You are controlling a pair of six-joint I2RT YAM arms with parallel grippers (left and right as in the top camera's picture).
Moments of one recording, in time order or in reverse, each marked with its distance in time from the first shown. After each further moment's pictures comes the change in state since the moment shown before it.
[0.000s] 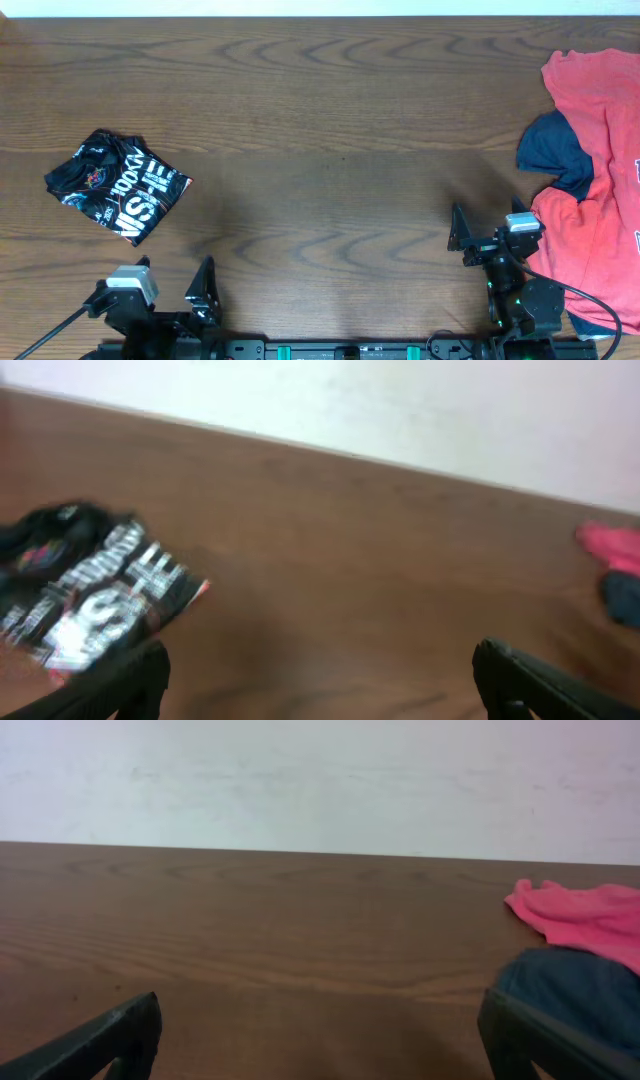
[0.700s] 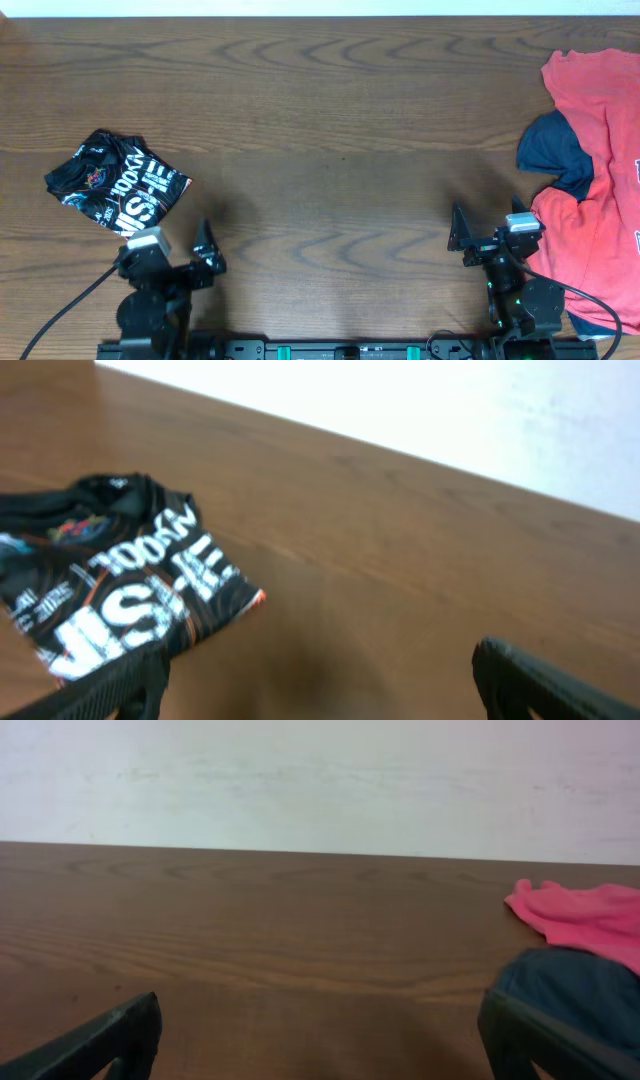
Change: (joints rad) left arm 0.143 -0.088 -0.493 0.446 -0.064 0.000; right arm 0.000 0.000 0.000 0.000 0.000 0.000
